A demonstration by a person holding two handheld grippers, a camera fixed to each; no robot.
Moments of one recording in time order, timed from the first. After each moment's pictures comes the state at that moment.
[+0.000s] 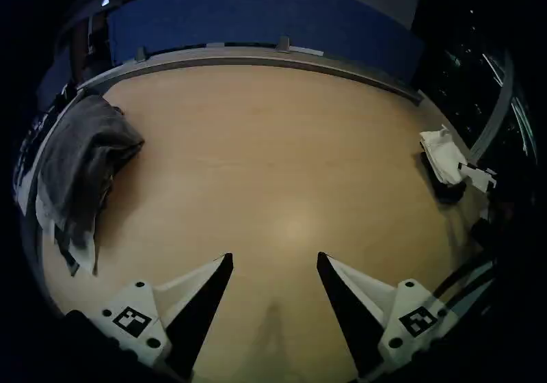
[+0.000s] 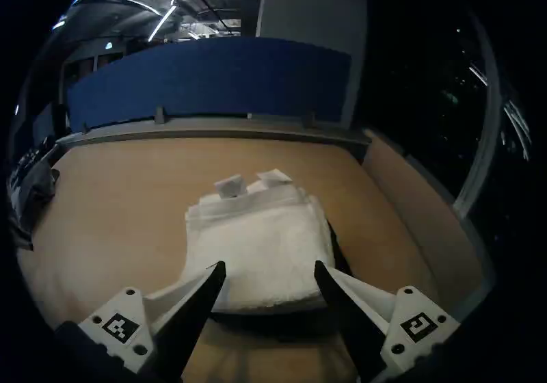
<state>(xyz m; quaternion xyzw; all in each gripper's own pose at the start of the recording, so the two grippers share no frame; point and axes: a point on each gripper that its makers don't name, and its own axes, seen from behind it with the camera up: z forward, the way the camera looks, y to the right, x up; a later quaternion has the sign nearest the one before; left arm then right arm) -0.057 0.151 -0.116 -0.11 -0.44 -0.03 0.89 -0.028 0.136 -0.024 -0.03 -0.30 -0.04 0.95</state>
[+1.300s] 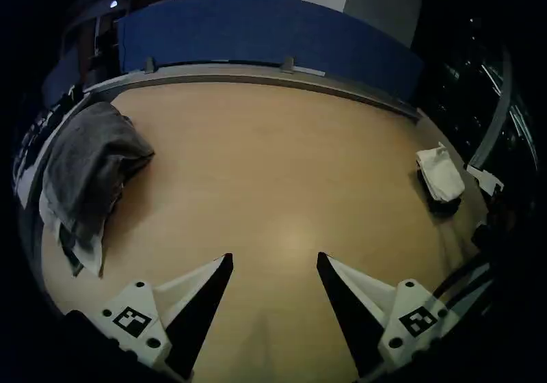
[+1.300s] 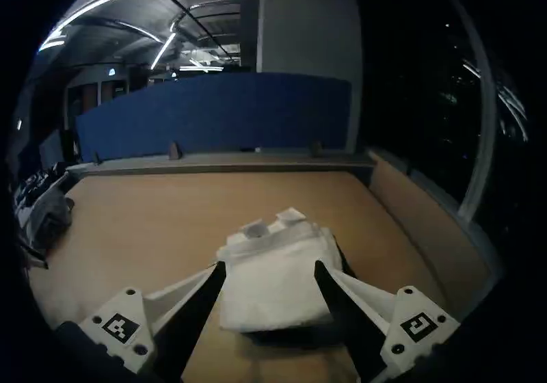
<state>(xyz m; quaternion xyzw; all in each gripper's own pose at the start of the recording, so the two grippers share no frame) -0.033 0.138 -0.108 -0.10 -0.40 -0.05 0.91 0.038 0.095 -0.025 -0.01 -0.22 0.00 0.98</state>
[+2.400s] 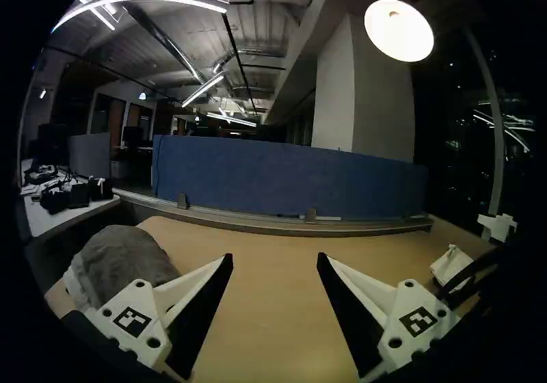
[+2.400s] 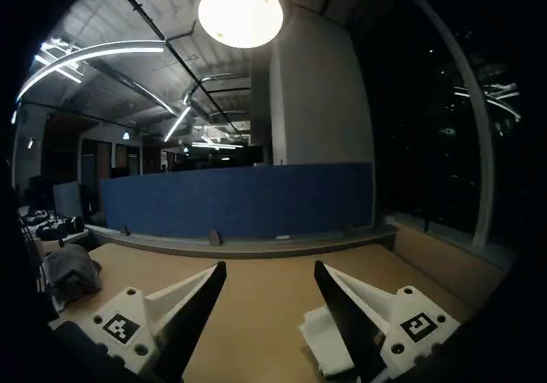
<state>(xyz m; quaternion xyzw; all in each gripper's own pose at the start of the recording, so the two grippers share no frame) 0.125 0.064 -0.033 -0.04 -0.05 -0.05 1.00 0.147 -0.023 -0.024 0.01 -0.02 0.02 1.00</state>
